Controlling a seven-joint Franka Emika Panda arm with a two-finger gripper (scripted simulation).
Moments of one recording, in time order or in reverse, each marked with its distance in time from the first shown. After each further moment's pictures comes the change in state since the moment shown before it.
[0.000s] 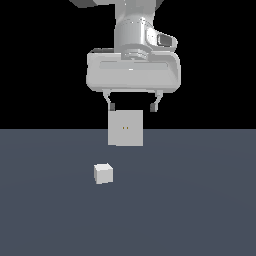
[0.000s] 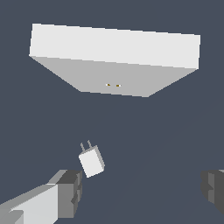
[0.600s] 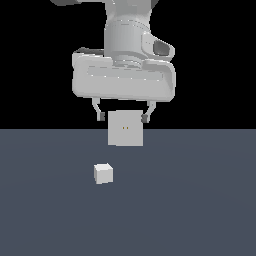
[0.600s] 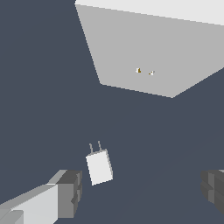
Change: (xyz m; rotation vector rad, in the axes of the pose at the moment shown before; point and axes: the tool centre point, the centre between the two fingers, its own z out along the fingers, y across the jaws) arm -0.015 -0.018 0.024 0.022 0.141 -0.123
